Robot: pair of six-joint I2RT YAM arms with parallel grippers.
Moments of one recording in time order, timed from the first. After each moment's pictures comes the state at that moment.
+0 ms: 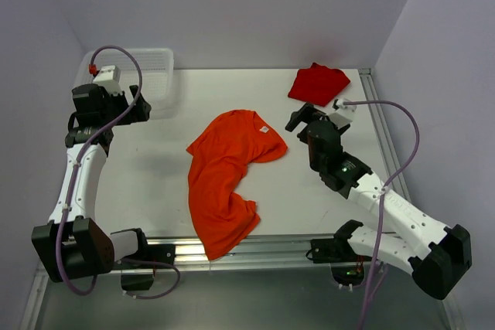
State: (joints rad) left arm 0.15 1.20 1.06 -0.30 0.27 -0.08; right arm 0.62 0.96 0.77 -0.12 0.72 0.68
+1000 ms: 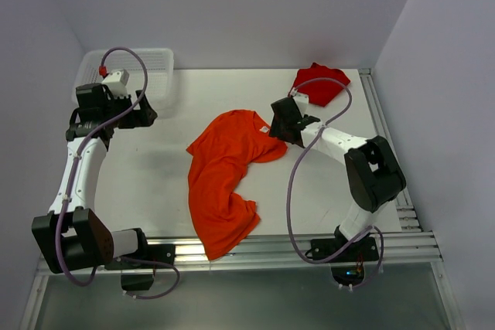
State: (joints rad) left arm 0.15 1.26 1.10 -0.42 0.37 -0.03; right arm 0.50 1.70 1.10 -0.29 0.38 0.64
